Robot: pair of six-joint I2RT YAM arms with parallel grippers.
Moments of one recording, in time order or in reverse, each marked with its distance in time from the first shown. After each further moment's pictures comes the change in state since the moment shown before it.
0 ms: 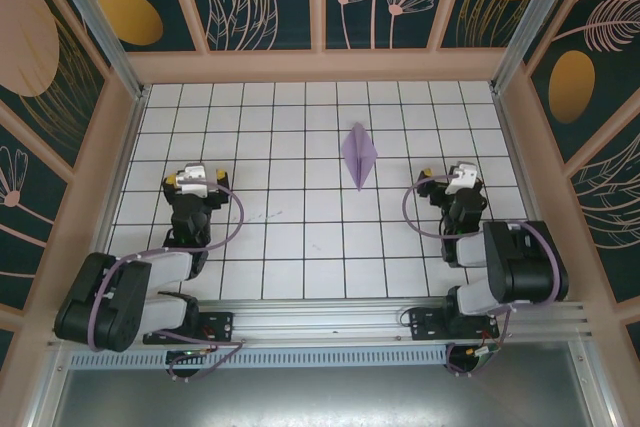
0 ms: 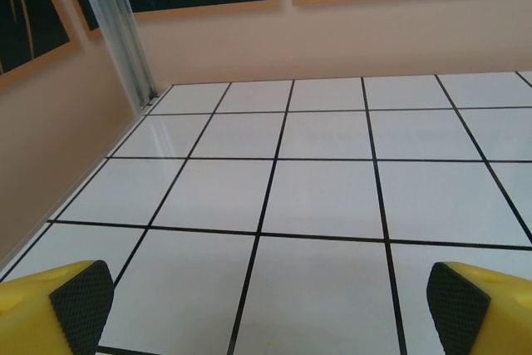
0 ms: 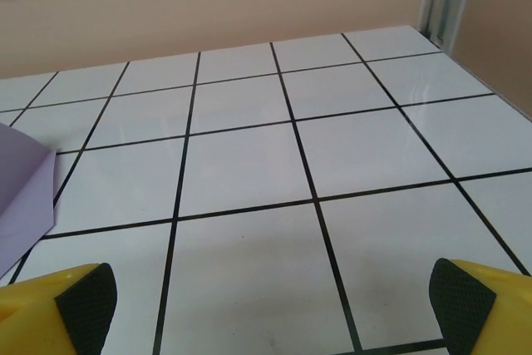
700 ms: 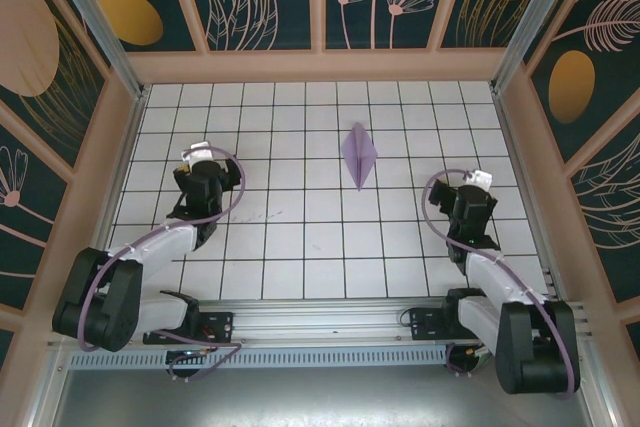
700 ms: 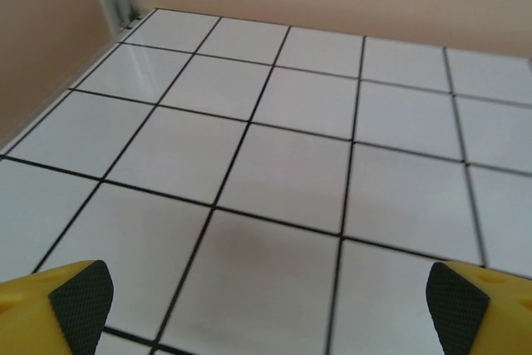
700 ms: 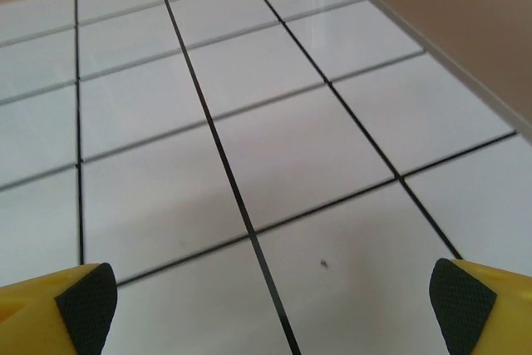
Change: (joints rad) left arm -0.100 -0.011 0.305 -0.579 -0.137 -0.277; right arm 0.018 -0.488 0.043 -0.779 0.214 0.125
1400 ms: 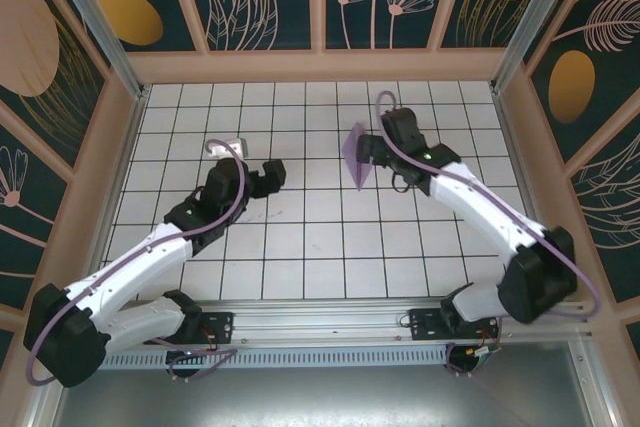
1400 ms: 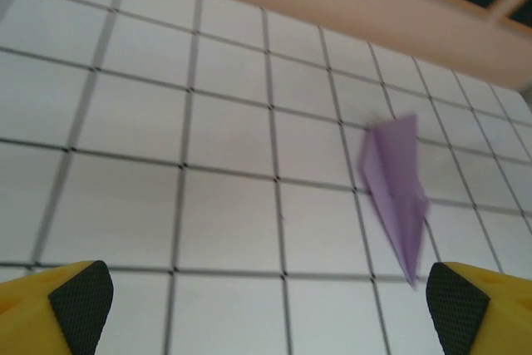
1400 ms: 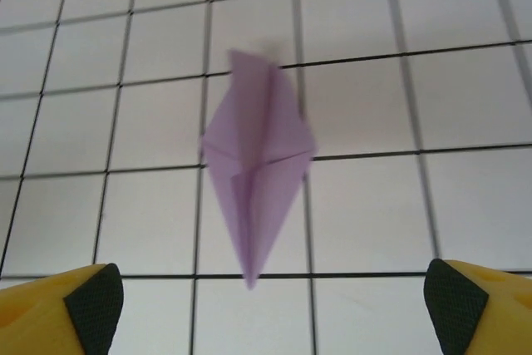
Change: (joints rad) left arm -0.293 -0.200 0.286 -0.559 0.201 -0.369; right arm 0.492 0.331 0.901 -0.861 -0.008 0.239
